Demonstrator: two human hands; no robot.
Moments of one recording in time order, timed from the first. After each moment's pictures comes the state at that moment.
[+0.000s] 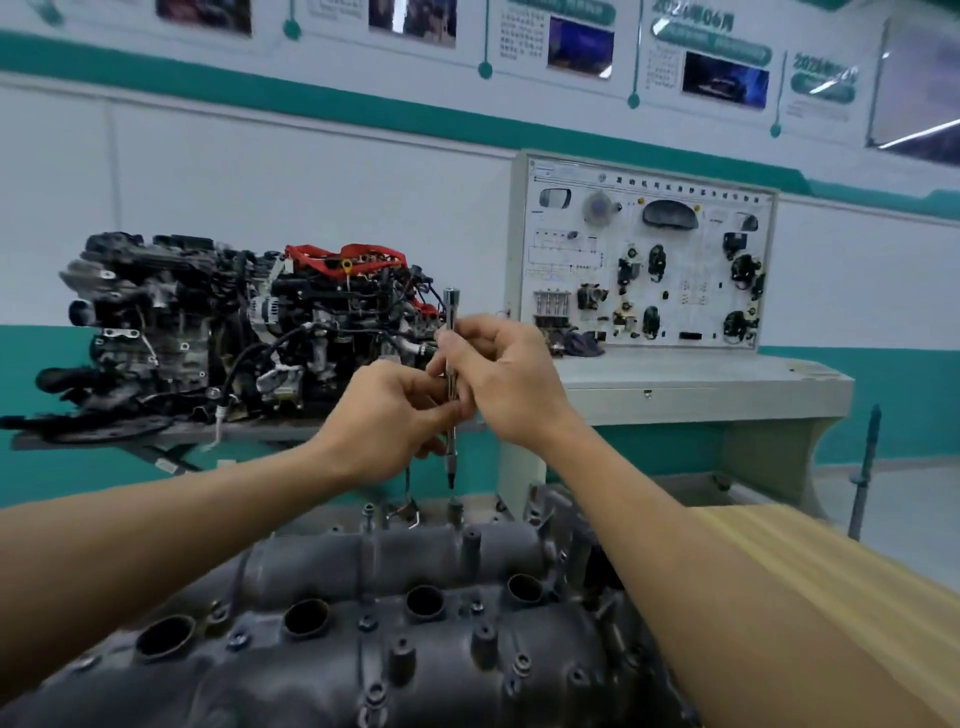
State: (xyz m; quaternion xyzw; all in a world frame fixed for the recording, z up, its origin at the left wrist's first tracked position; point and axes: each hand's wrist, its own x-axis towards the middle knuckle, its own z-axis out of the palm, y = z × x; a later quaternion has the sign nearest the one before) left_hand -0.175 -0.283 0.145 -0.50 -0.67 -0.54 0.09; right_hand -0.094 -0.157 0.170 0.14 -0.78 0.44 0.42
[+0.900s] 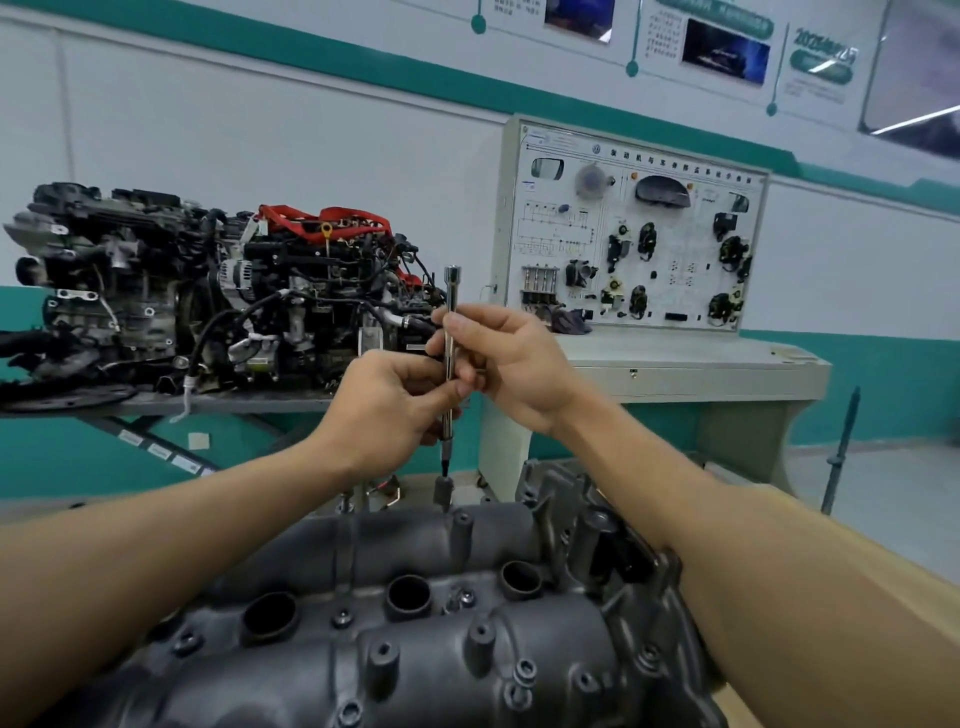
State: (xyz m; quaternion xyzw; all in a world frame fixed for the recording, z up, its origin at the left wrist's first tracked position) left_hand -0.197 -0.252 0.115 -0.49 -0.61 -0.62 0.02; right_hand -0.118 -0.116 0.158 0.17 -0.71 0.64 0.24
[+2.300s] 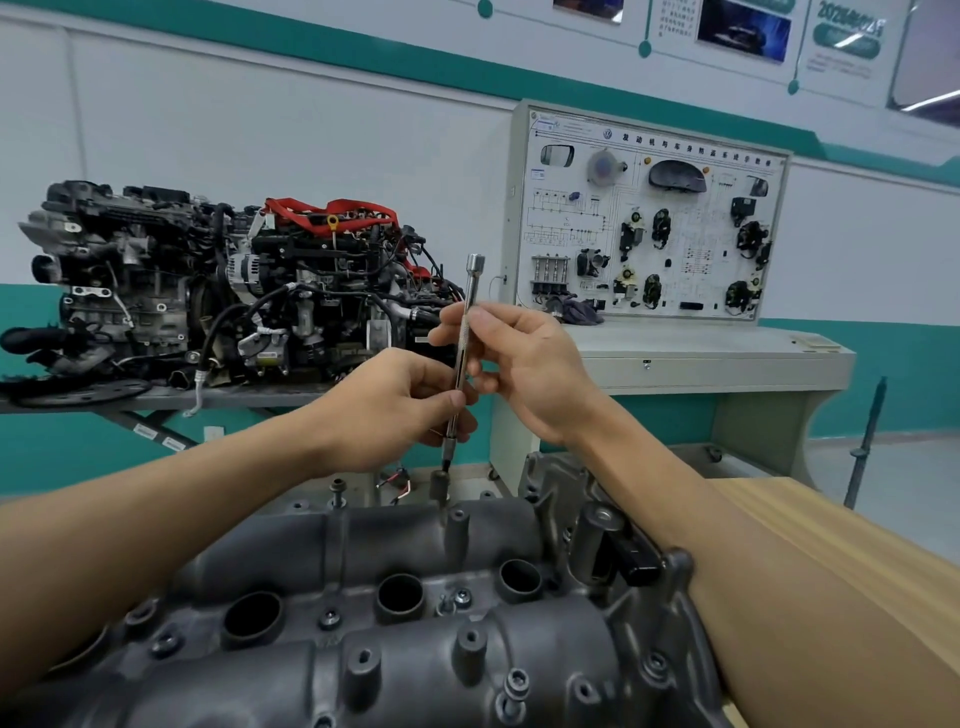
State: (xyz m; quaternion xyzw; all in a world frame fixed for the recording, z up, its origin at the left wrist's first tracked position) left_hand -0.192 -0.257 0.125 -0.52 -0.70 -0.48 -0.06; right_hand -0.111 -0.110 0.142 0.15 -0.70 0.64 0.29
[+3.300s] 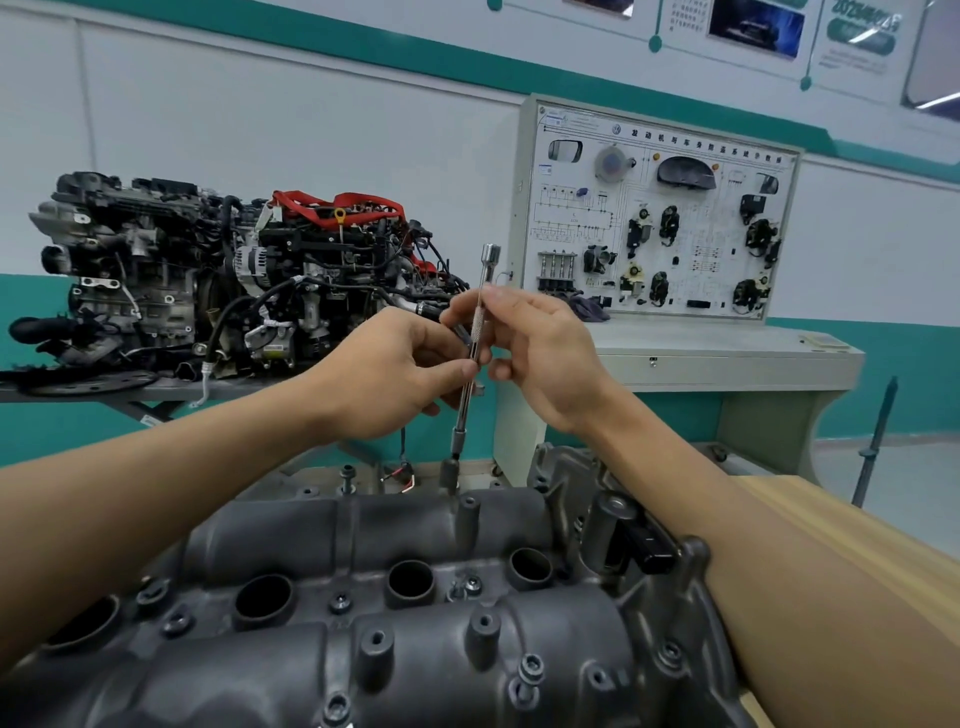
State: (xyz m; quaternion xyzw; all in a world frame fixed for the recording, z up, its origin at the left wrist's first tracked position) left_hand -0.185 -0.266 0.140 -0.52 -0.71 -0.47 0.04; right_hand -0.105 -0.116 0.145 0.14 -0.73 0.61 0.29
